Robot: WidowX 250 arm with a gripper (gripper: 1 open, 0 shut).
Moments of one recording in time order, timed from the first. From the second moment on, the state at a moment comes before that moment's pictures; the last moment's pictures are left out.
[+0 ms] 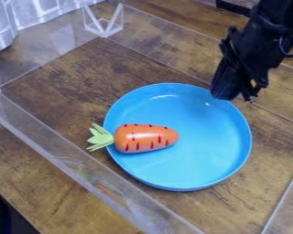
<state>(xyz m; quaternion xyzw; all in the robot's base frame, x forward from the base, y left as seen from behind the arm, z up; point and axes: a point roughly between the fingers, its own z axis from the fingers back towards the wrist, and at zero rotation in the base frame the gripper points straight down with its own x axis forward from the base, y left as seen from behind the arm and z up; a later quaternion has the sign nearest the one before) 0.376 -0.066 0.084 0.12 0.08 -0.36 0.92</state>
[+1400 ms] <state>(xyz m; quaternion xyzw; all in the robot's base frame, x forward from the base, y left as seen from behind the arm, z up) 0.370 -0.064 0.073 0.12 0.09 -0.37 0.92</state>
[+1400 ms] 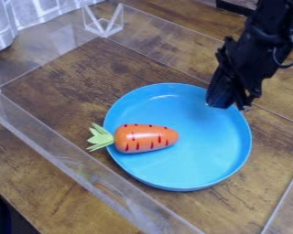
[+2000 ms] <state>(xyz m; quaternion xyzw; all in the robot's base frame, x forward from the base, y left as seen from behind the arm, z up) 0.367 -0.064 0.068 0.11 0.10 -0.37 0.92</state>
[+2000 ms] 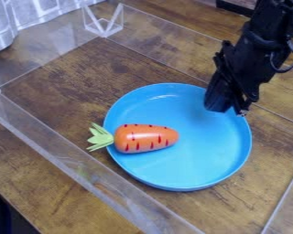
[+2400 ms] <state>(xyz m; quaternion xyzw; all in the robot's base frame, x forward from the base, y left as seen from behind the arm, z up) 0.366 -0.064 0.066 0.11 0.10 -0.37 0.92</state>
